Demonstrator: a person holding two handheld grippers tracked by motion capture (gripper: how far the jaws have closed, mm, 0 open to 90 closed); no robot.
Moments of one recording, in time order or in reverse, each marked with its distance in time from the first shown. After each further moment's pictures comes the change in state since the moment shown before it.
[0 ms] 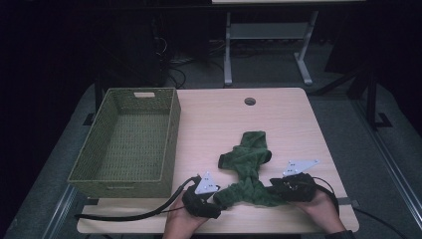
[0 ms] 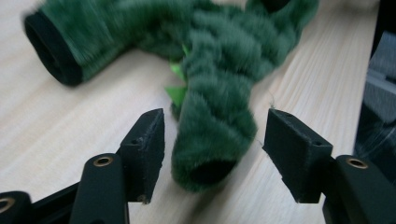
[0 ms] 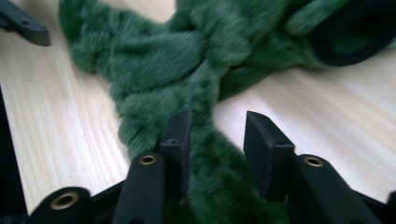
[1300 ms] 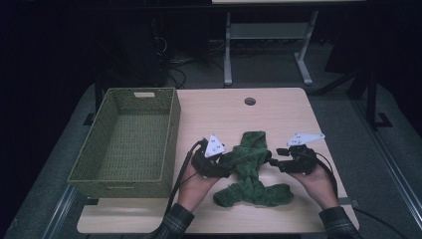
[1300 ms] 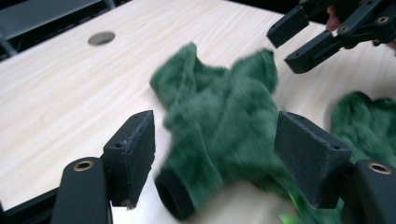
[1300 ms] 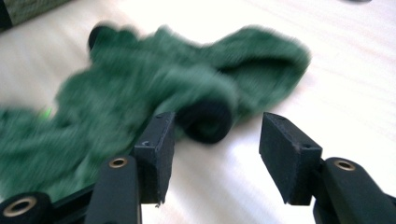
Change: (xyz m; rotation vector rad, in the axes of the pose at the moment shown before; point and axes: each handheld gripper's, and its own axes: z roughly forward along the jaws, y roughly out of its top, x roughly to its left) left arm 0.053 0.083 0.016 -0.142 0.172 0.056; right arm -0.053 0.042 -0.004 -0.101 -0.161 0.086
